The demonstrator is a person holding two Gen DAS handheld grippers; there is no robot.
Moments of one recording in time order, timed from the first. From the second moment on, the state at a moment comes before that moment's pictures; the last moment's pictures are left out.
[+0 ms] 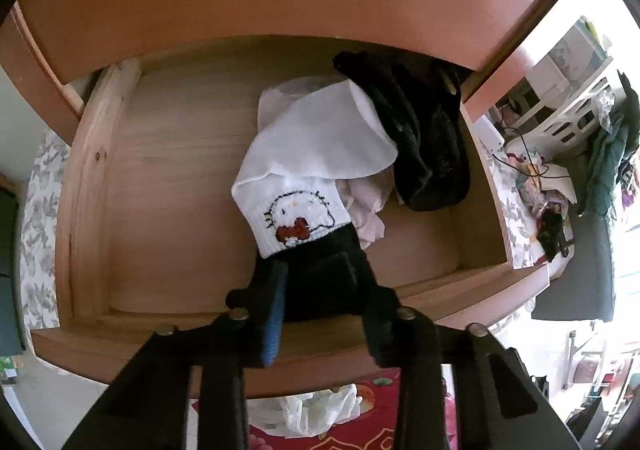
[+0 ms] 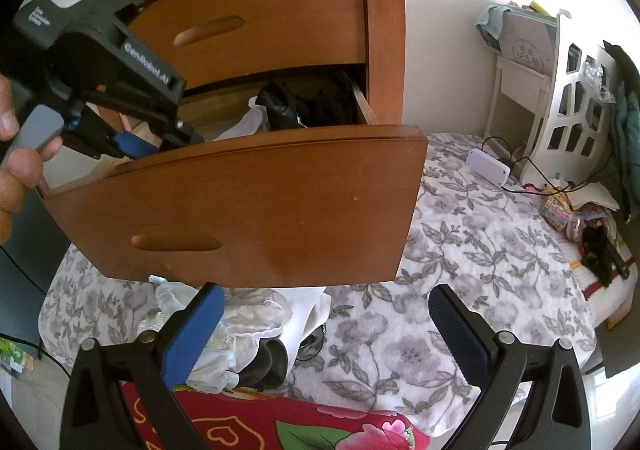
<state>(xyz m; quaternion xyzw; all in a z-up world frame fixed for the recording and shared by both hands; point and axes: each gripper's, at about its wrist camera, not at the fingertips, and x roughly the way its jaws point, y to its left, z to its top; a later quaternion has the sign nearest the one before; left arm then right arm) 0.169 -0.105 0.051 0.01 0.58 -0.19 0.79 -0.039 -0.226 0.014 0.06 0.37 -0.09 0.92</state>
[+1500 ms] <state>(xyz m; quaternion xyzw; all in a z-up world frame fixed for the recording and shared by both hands) 0.139 -0.005 0.149 -0.11 0.42 -0.15 0.89 -0.039 -0.226 0.015 0.05 0.37 -0.11 0.92</state>
